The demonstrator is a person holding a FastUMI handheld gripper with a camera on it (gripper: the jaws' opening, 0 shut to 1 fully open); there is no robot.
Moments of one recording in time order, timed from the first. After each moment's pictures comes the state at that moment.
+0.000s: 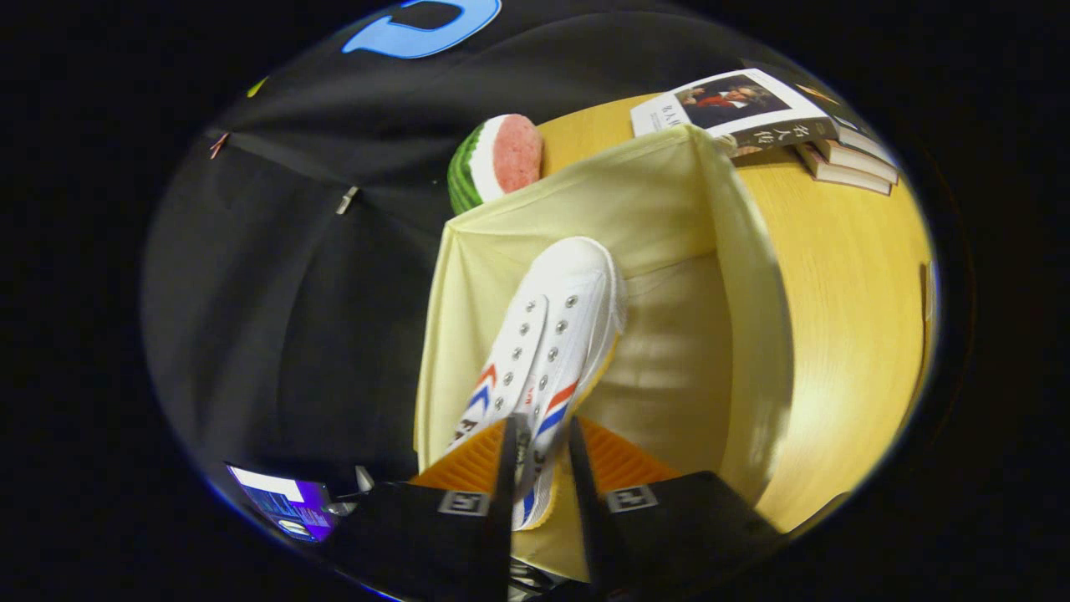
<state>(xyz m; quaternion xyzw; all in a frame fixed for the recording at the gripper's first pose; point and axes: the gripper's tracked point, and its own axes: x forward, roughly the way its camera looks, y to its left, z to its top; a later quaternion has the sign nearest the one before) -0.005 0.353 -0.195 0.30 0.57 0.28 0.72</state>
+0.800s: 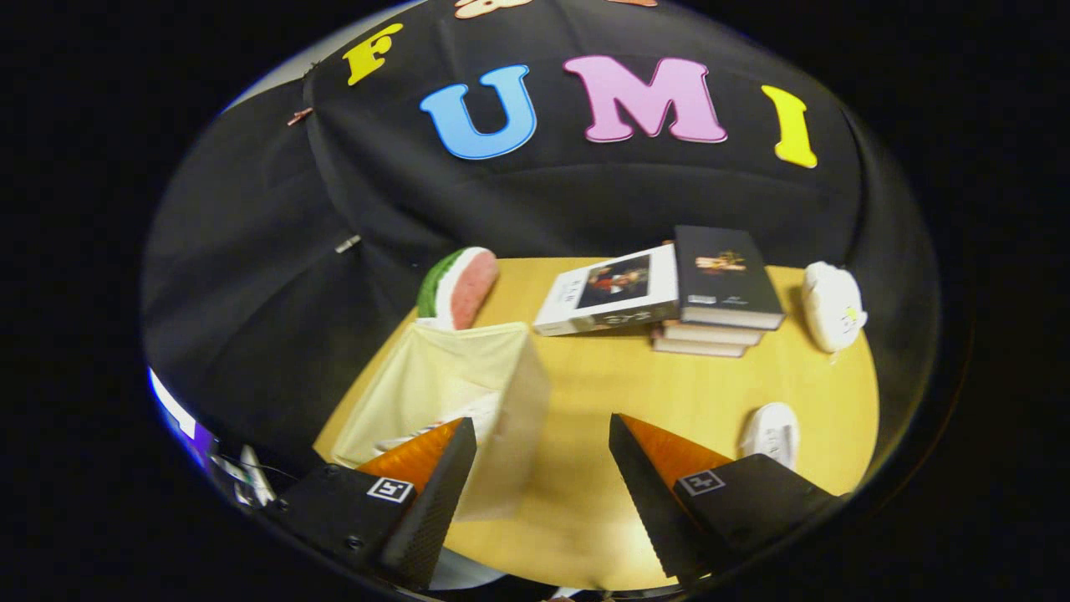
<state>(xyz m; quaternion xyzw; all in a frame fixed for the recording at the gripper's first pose) 0.024 0.077 -0.144 0.08 0.38 0.17 0.91</state>
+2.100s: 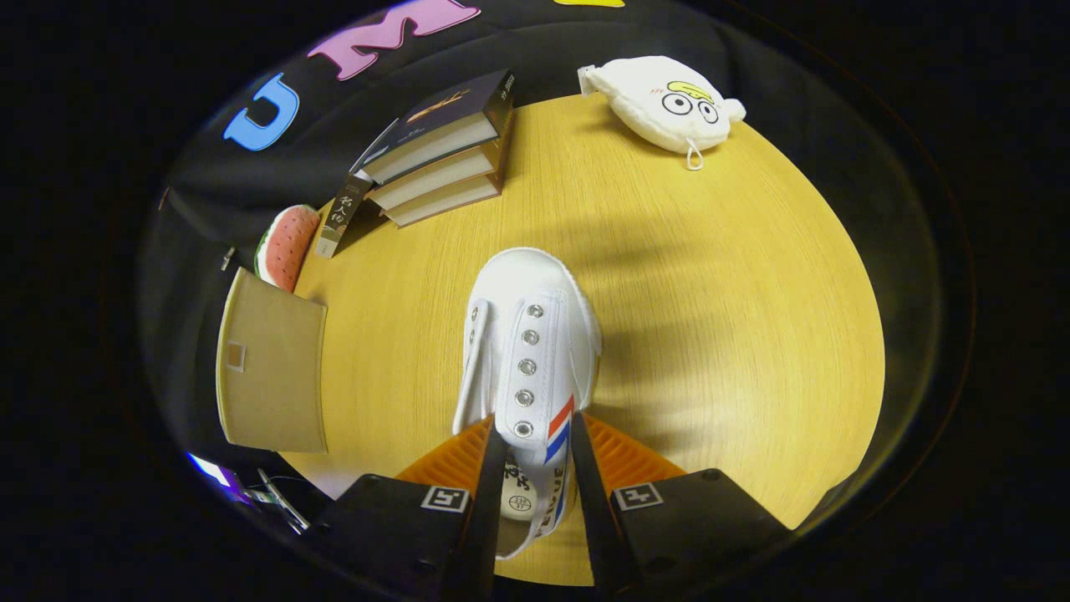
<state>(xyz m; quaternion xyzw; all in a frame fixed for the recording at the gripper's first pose) -0.009 -0.138 -0.364 0.19 0.58 0.08 0.79</state>
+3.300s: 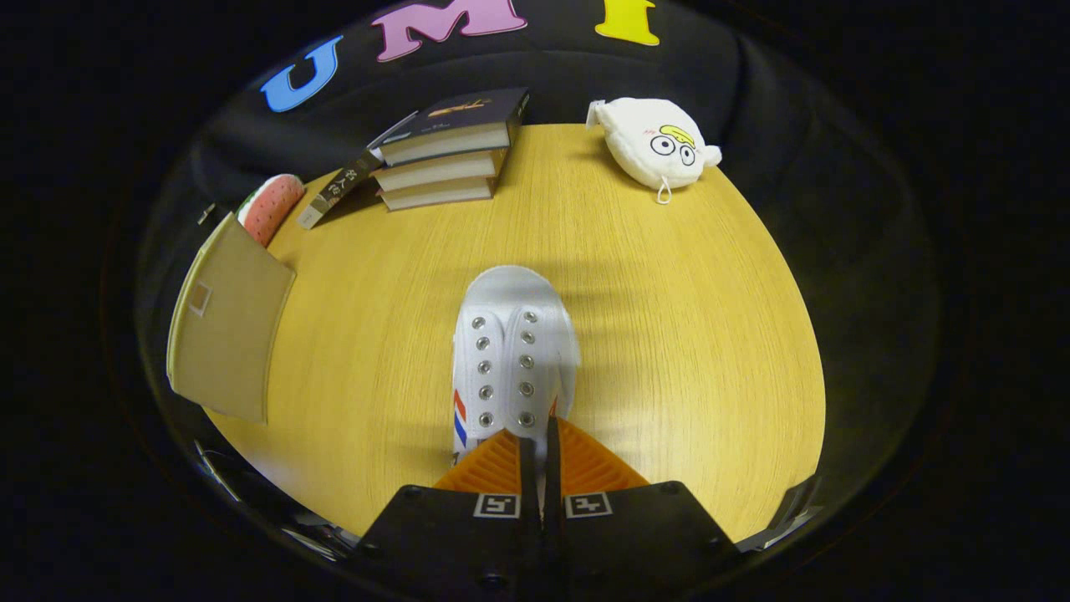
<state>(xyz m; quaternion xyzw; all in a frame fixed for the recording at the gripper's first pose) -0.039 -0.157 -0.358 0.08 0.54 0.02 0.83</state>
